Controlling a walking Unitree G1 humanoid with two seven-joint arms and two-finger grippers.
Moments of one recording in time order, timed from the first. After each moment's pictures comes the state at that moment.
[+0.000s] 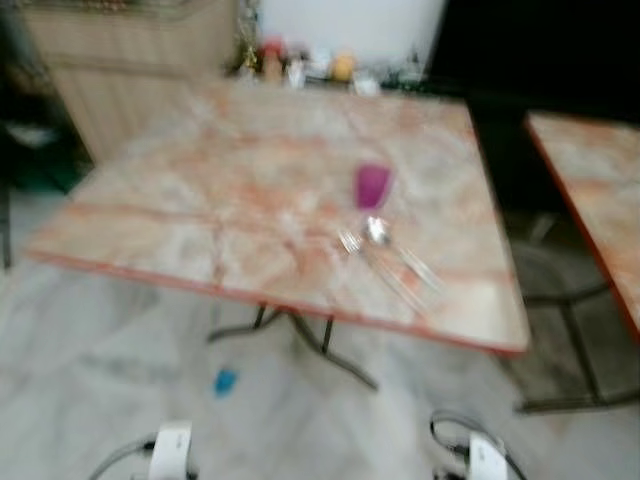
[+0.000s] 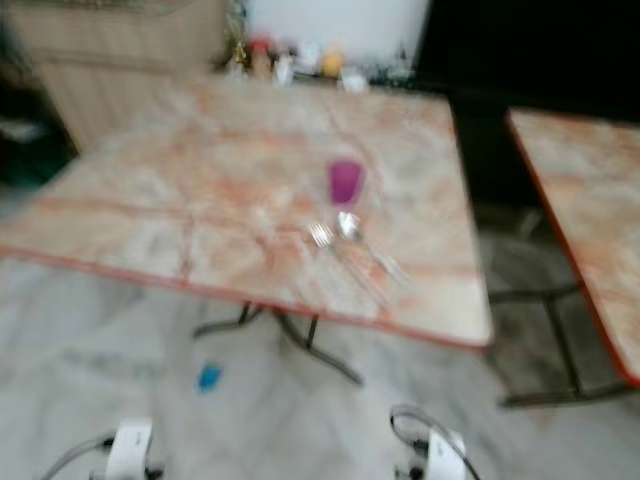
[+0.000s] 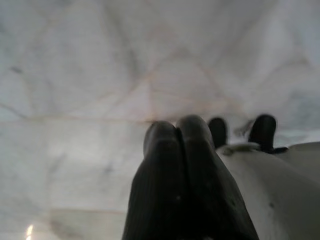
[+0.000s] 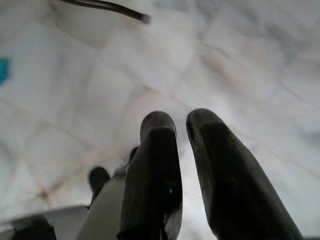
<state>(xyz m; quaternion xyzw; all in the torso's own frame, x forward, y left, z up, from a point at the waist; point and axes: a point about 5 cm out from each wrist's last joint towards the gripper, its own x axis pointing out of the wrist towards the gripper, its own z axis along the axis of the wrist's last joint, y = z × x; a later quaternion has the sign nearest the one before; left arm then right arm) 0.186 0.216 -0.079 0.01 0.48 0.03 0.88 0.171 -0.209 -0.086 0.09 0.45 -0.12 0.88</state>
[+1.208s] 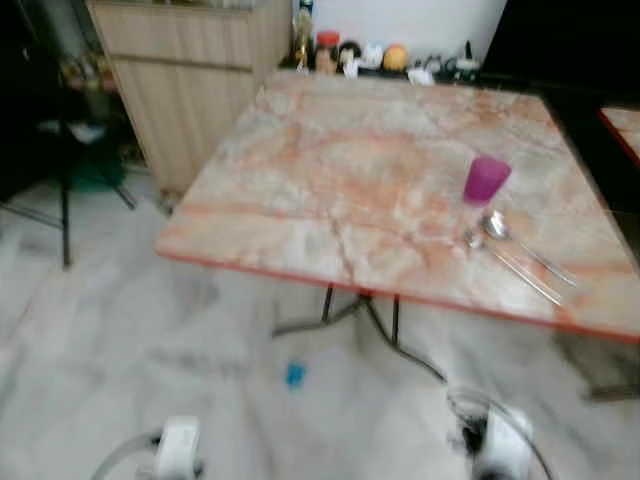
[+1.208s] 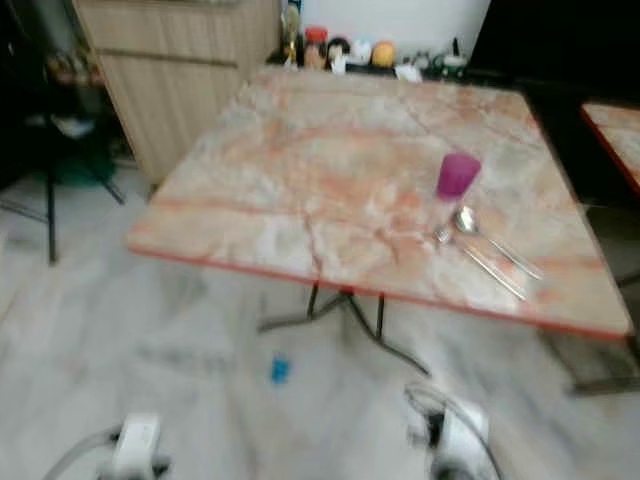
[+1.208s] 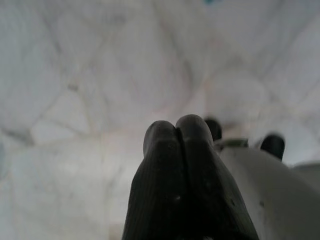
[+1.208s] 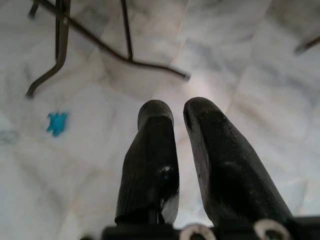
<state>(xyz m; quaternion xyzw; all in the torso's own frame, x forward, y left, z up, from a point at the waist) 0.196 0.205 -0.075 0.01 0.46 0.01 0.89 0.184 -0.236 -0.060 0.06 0.29 -0.14 0.95</state>
